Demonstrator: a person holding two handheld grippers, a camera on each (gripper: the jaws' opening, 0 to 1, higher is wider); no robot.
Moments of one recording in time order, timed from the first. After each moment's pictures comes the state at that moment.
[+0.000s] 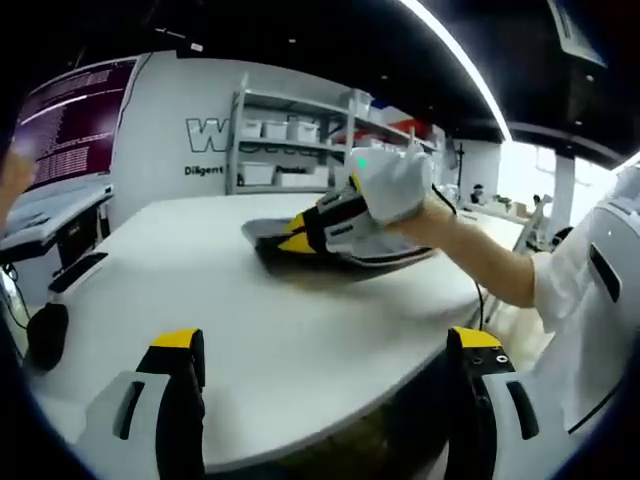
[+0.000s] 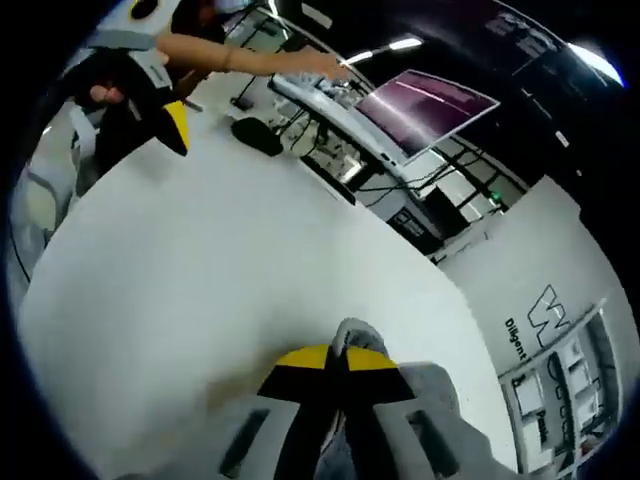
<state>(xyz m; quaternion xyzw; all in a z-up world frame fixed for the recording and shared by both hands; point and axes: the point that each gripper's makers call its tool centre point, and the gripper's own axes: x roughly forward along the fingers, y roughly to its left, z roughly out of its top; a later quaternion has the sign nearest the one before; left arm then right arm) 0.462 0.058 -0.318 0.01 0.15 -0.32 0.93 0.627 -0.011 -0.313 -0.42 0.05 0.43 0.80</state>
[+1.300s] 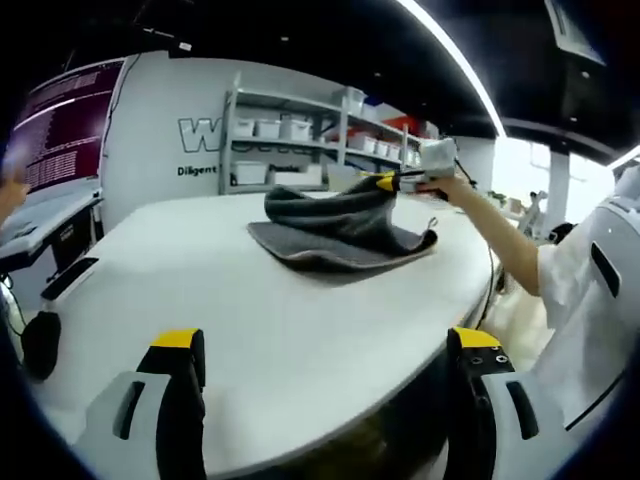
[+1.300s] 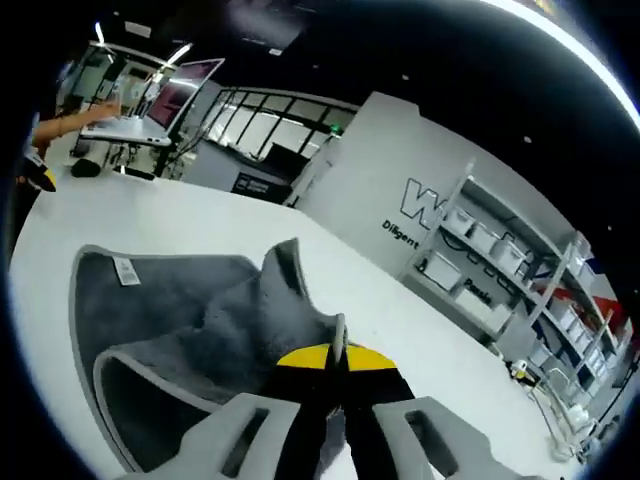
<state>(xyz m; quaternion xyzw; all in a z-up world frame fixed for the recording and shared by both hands) 0.463 0.047 -0.317 0.02 0.16 -0.34 0.93 0.677 -0.331 -0.232 -0.28 0.09 0.13 0.95</state>
